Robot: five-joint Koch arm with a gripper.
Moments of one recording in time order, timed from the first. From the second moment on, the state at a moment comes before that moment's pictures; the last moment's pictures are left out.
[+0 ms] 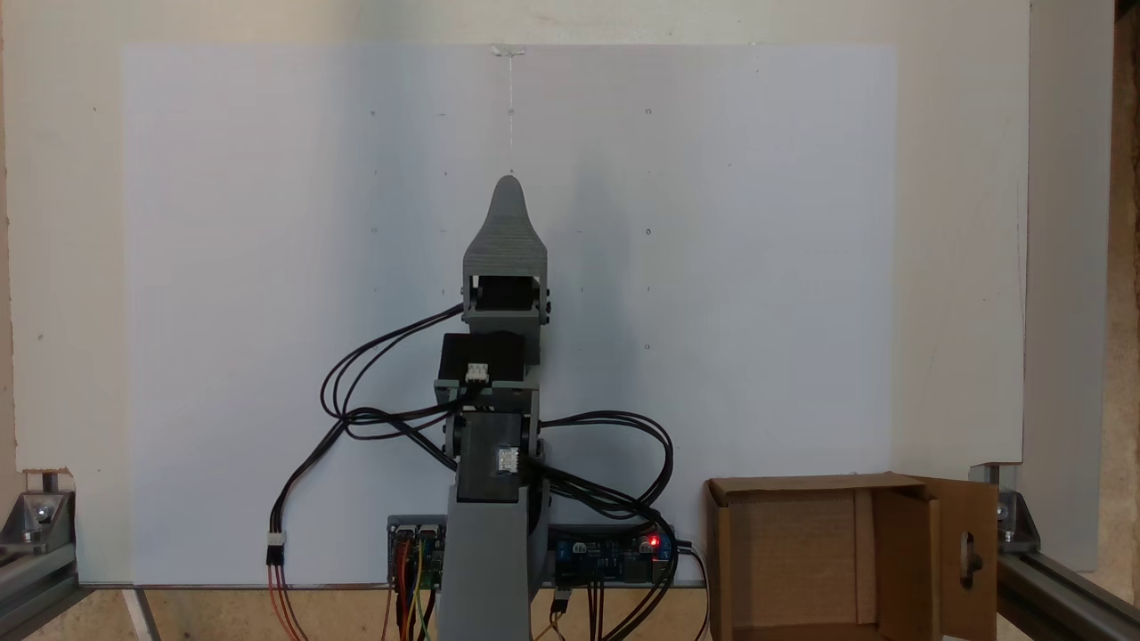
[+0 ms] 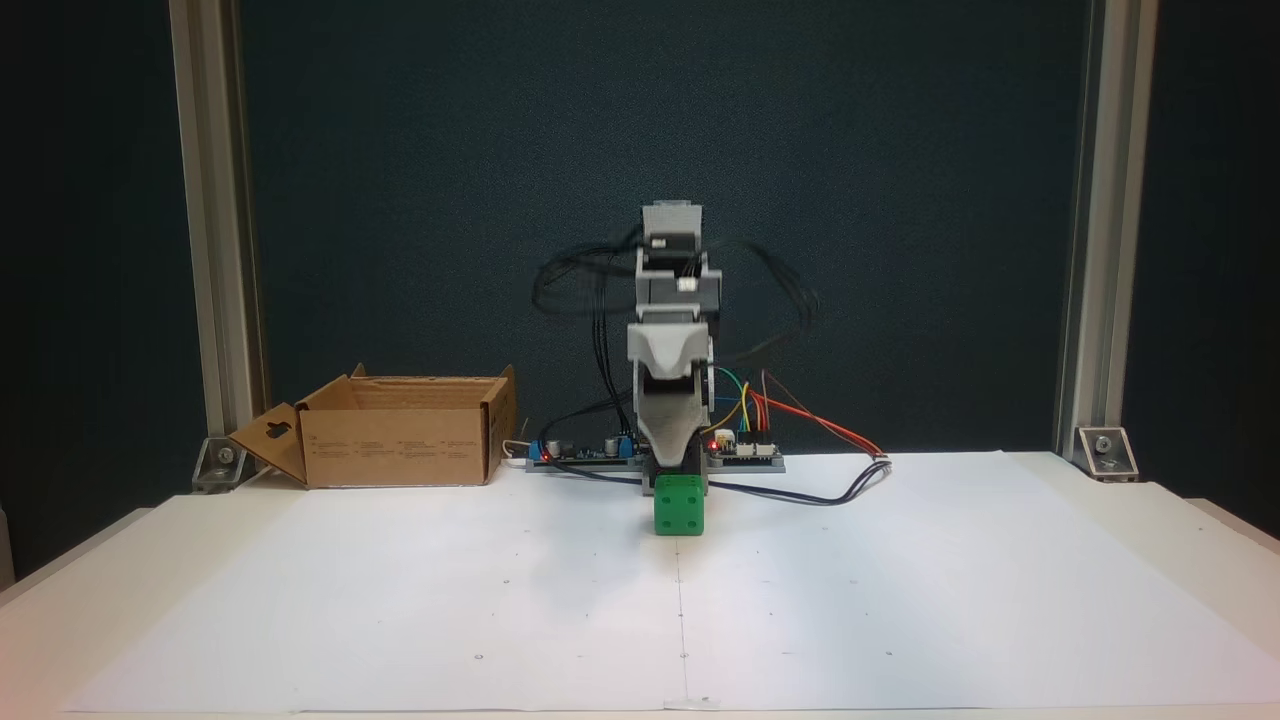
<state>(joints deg) 0.9 129.5 136.9 2.8 -1.4</state>
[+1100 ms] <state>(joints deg) -1.1 129.5 113.9 71.9 4.9</state>
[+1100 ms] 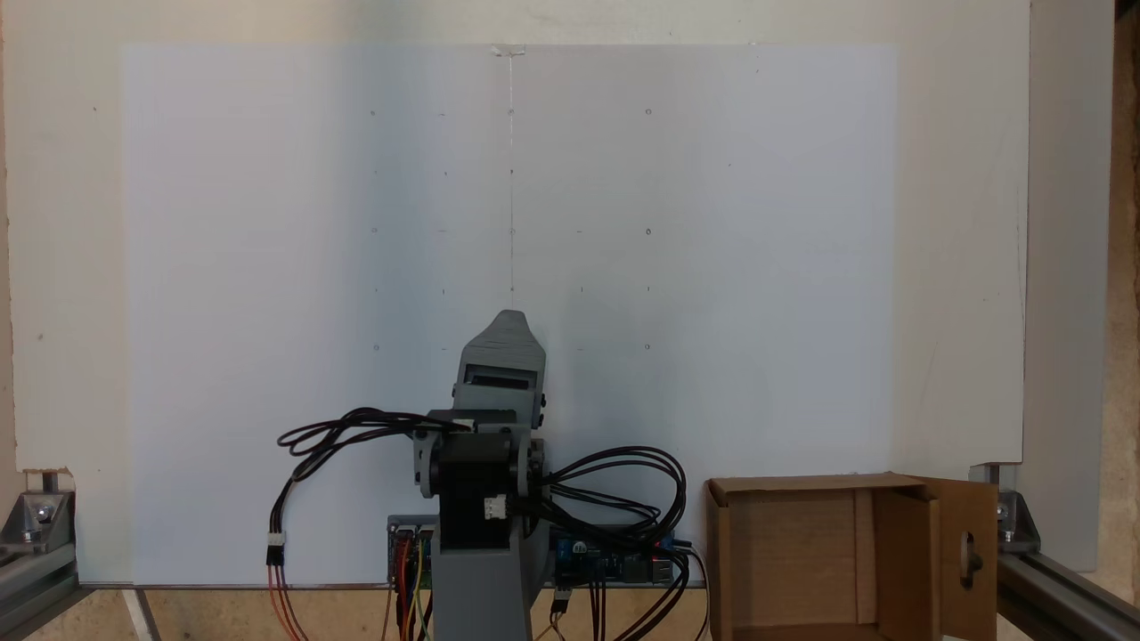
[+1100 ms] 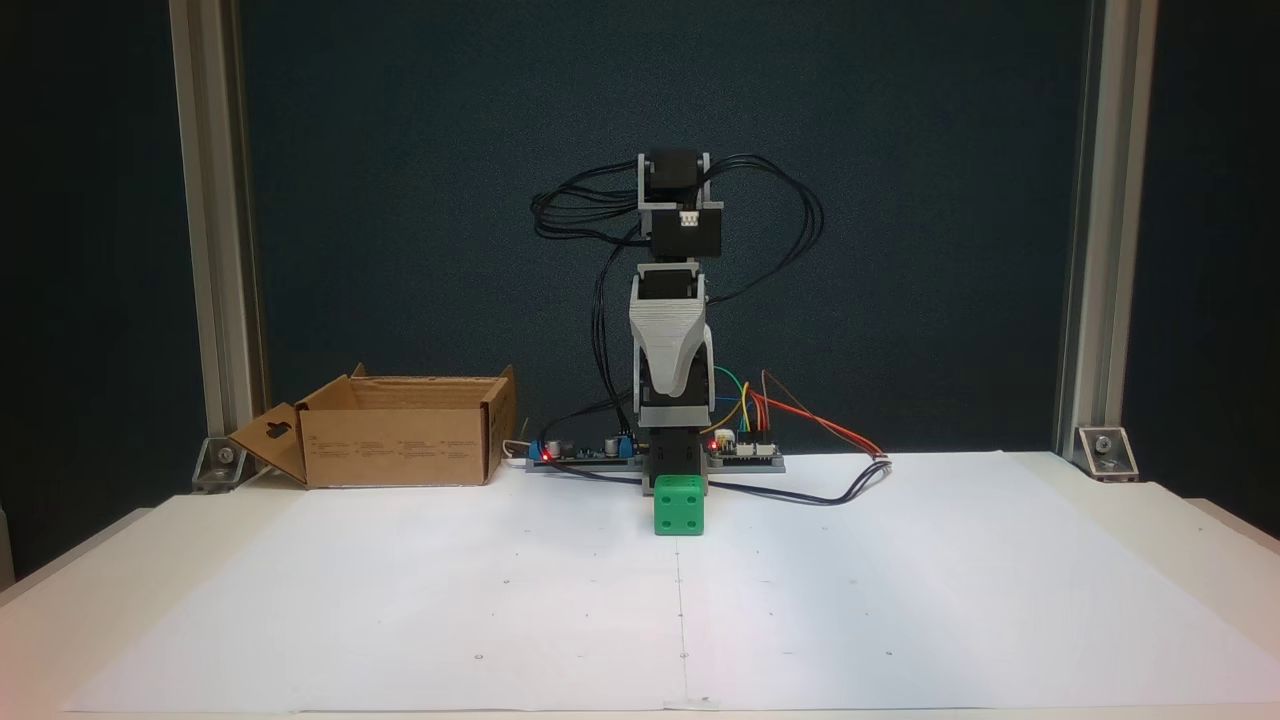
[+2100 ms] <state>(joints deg) -5.9 127.9 113.9 68.4 8.4</state>
